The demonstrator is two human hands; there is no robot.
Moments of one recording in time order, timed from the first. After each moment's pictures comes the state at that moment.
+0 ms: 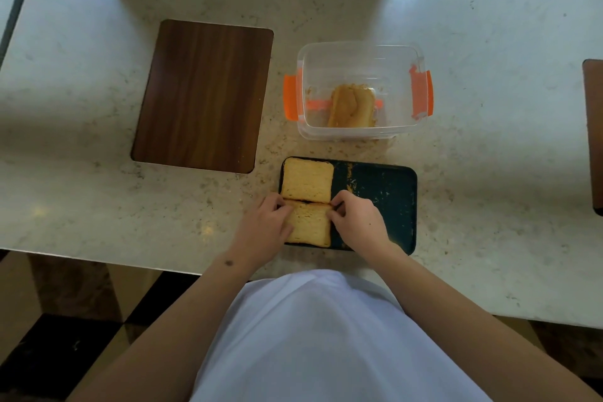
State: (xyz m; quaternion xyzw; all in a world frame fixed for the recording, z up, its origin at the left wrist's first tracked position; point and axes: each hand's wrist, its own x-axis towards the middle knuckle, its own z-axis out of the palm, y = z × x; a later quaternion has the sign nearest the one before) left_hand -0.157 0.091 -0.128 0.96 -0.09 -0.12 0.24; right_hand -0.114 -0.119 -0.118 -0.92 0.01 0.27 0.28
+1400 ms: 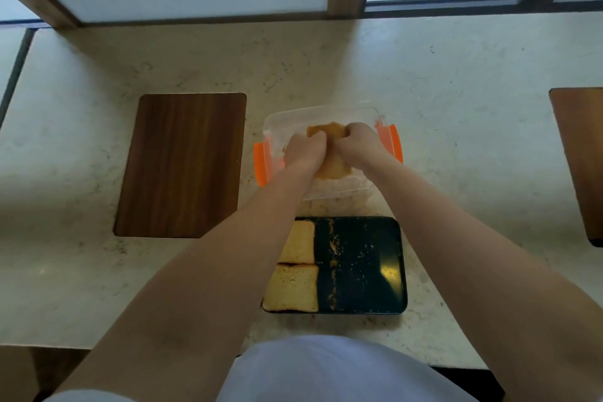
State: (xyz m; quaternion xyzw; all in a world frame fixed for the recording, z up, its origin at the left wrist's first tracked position) left_hand 0.096 -0.029 -0.062 0.75 0.32 -0.23 0.53; right_hand 0.112 -0.142 -0.069 -0.87 0.16 0.25 0.40
